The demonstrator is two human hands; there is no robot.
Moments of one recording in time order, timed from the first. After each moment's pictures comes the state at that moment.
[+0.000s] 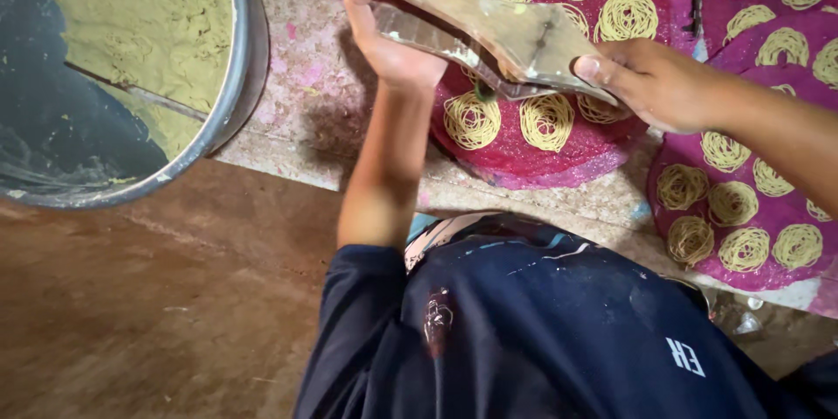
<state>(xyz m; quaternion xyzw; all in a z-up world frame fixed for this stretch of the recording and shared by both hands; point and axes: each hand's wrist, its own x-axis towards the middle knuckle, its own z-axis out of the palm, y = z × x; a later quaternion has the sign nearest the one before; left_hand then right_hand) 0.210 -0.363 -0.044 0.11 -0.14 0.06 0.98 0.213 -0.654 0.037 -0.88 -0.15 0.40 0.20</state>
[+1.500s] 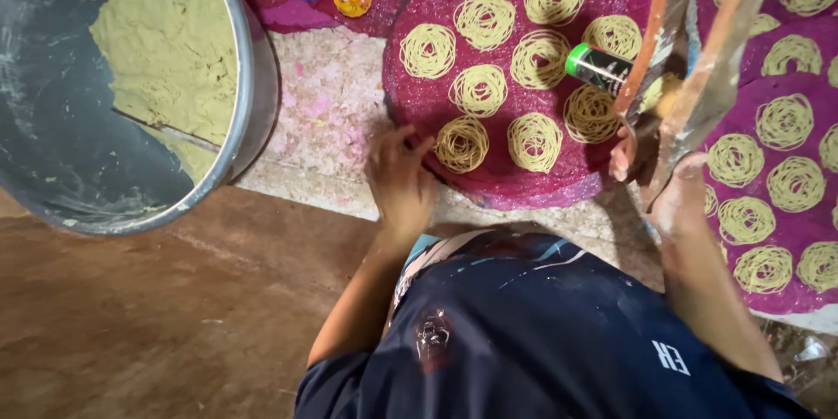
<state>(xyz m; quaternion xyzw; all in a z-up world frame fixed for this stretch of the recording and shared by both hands) 0.047 -0.370 -0.077 0.94 0.00 0.19 0.27 0.098 -0.721 -0.059 -0.58 -0.01 0.12 0.80</state>
